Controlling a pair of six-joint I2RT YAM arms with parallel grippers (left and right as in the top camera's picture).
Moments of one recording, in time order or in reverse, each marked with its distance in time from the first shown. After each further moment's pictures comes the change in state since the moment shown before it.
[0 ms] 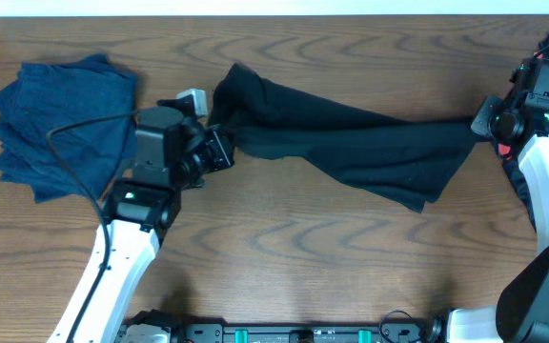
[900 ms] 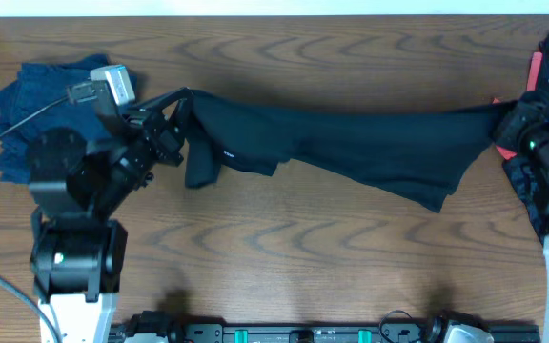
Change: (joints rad) left arm 0.196 -0.283 0.156 0.056 0.186 0.046; right arm 0.000 -0.492 0.000 -0.119 -0.116 -0.053
